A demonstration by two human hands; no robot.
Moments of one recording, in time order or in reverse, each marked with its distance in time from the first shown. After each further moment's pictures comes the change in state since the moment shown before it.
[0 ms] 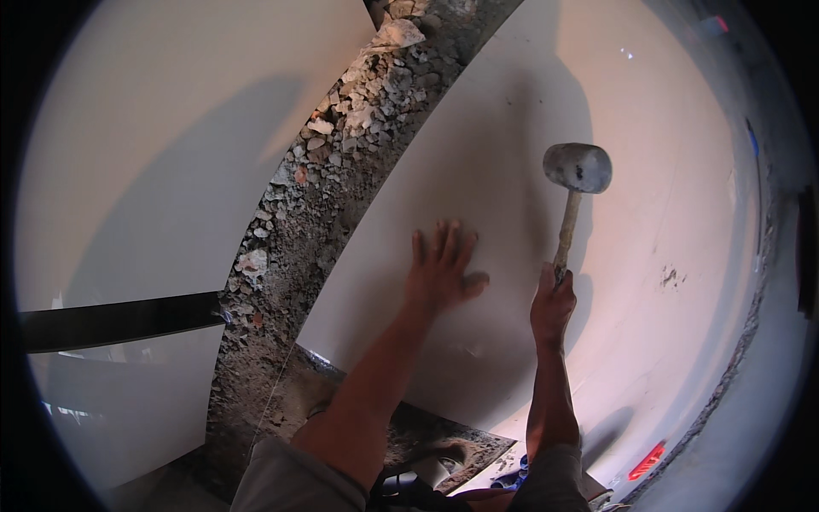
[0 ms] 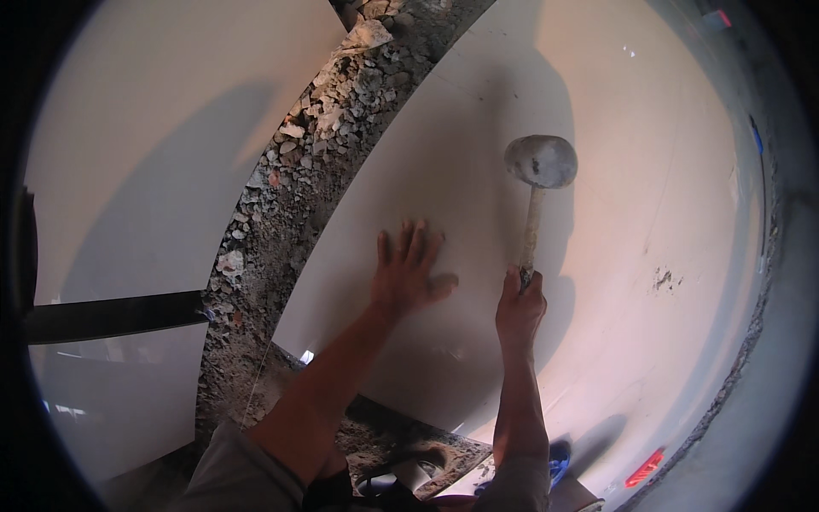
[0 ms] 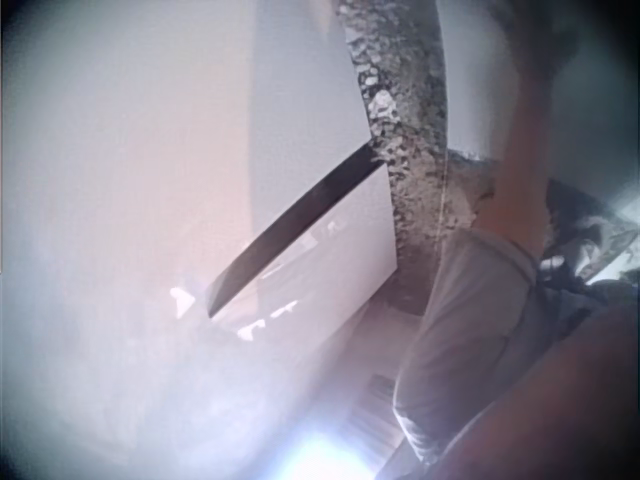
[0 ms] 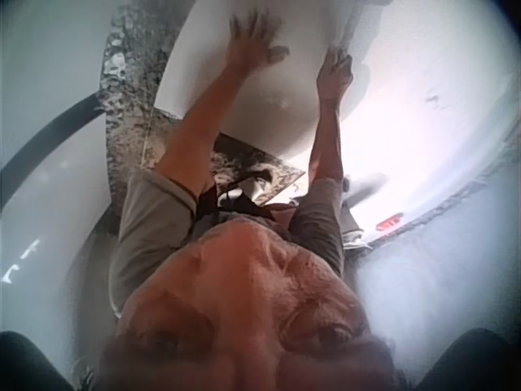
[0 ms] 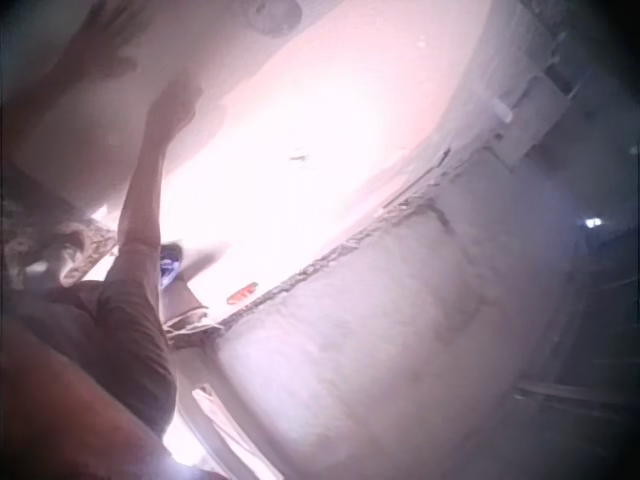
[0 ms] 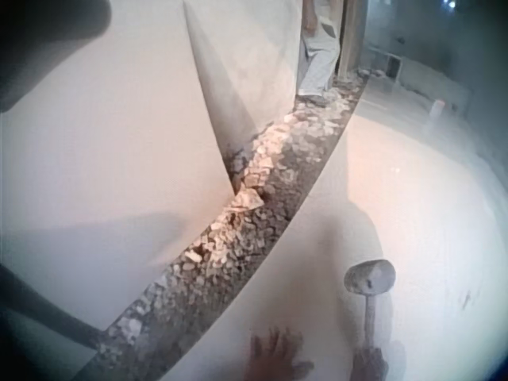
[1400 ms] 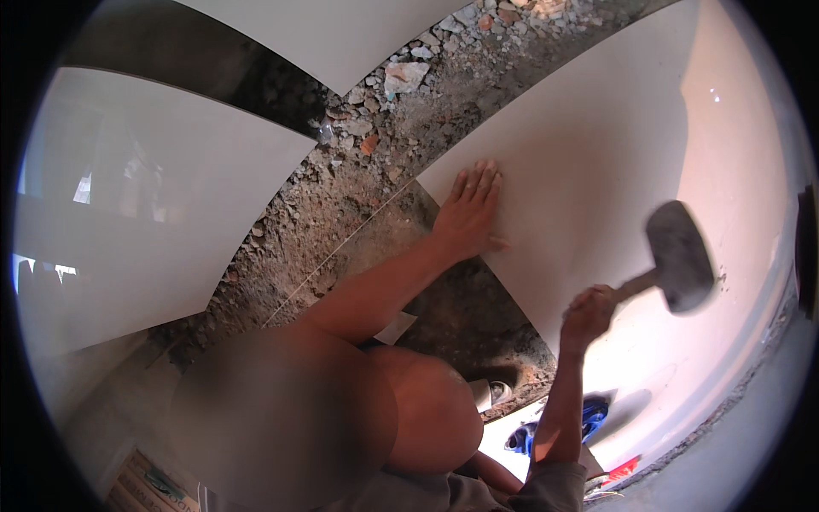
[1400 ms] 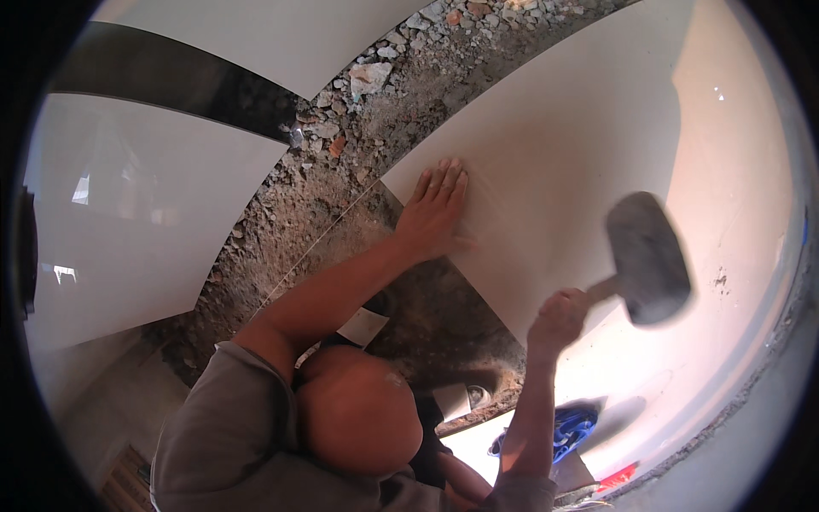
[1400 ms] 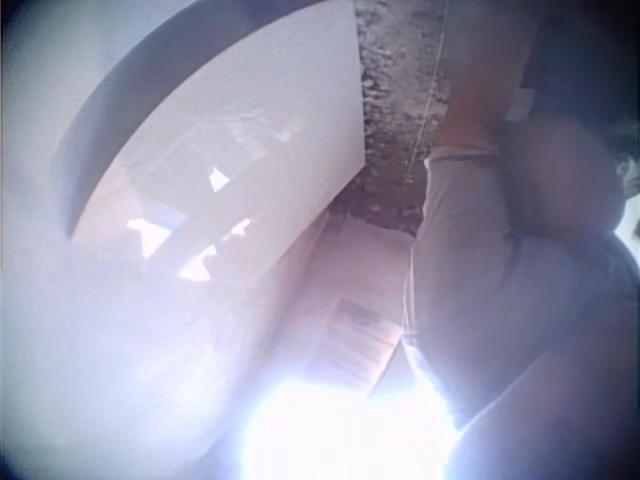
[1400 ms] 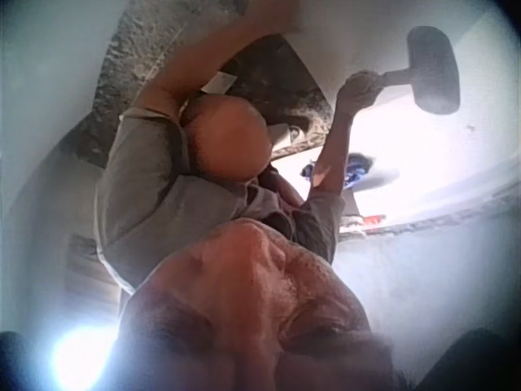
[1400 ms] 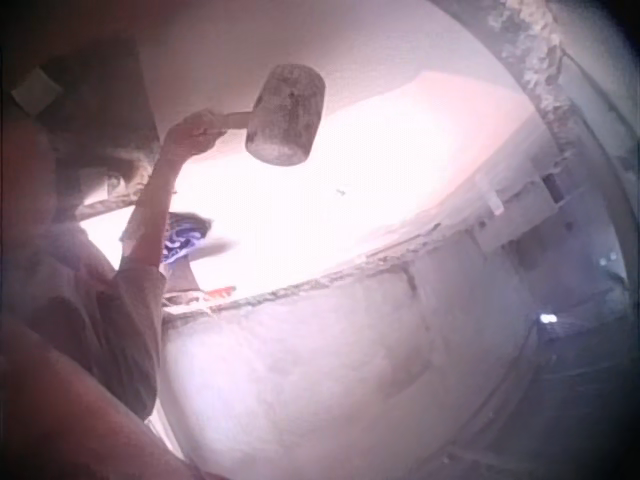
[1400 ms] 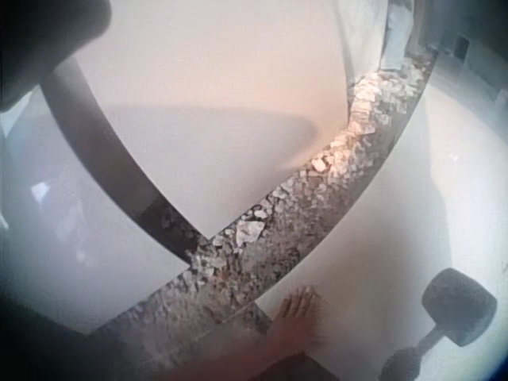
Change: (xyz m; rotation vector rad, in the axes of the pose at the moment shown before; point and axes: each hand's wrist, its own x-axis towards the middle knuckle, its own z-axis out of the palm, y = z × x) left_hand -0.221 -0.087 -0.016 -0.084 -0.104 -0.138; right_hand -0.238 0.030 -0.007 0.192 -0.124 -0.168
